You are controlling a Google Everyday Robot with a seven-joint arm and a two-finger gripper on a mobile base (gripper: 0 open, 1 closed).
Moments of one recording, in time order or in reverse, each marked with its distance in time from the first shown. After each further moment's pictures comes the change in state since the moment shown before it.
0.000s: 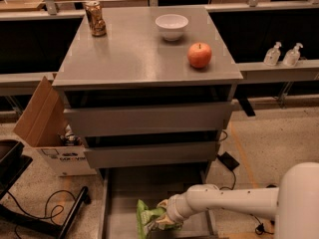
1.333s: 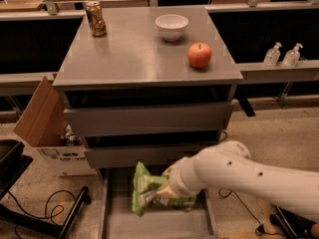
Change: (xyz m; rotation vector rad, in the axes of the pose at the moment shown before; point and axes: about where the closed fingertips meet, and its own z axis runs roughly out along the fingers) arm -0.176 0.024 -0.254 0.192 0.097 0.133
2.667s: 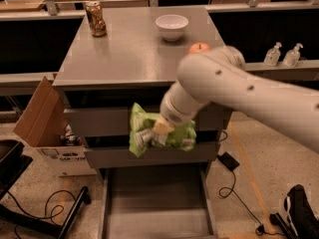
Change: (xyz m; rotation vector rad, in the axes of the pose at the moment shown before) arm -0.112 -0.112 -0.120 0.114 0.099 0.000
